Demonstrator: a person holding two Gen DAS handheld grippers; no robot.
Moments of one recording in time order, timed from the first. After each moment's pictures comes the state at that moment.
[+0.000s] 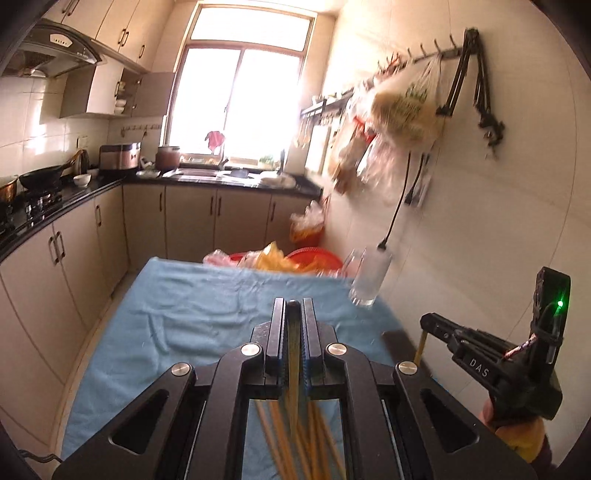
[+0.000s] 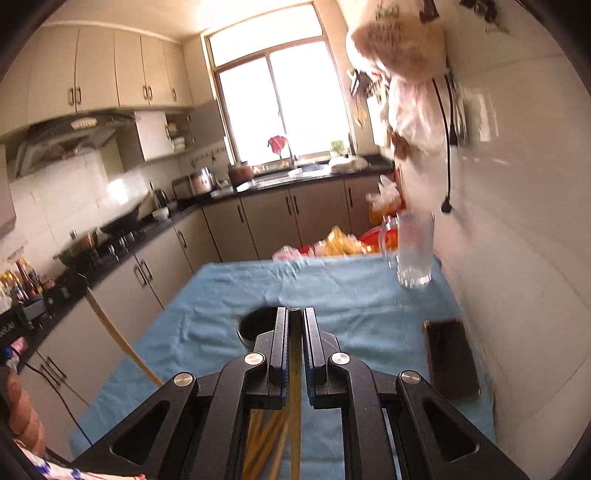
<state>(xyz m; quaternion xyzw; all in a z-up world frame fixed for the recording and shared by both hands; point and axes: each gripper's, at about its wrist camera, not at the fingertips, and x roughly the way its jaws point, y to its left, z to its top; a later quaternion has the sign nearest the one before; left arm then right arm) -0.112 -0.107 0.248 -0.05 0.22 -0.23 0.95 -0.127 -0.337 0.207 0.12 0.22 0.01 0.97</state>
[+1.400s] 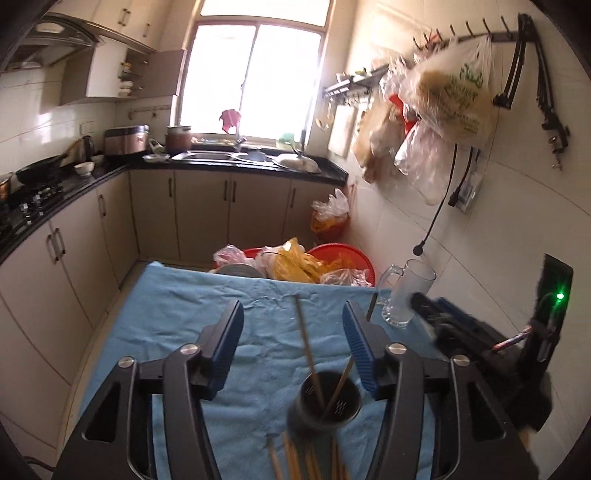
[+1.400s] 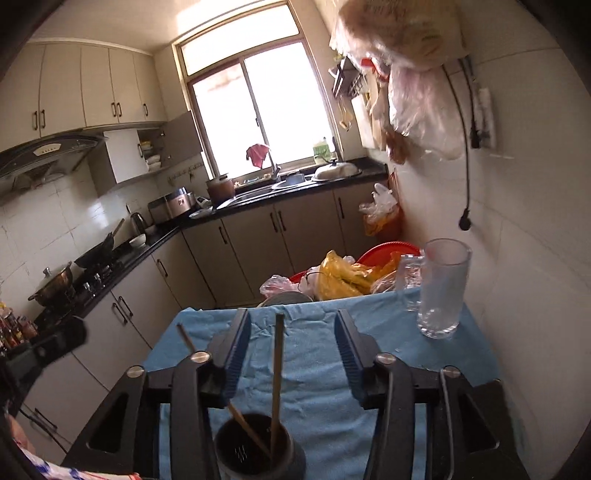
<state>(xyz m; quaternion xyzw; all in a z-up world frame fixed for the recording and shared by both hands) 0.013 -0.132 0.242 -0.04 0.27 -0.19 0.94 -0.001 -0.354 0.192 0.14 0.22 -0.03 0.96</state>
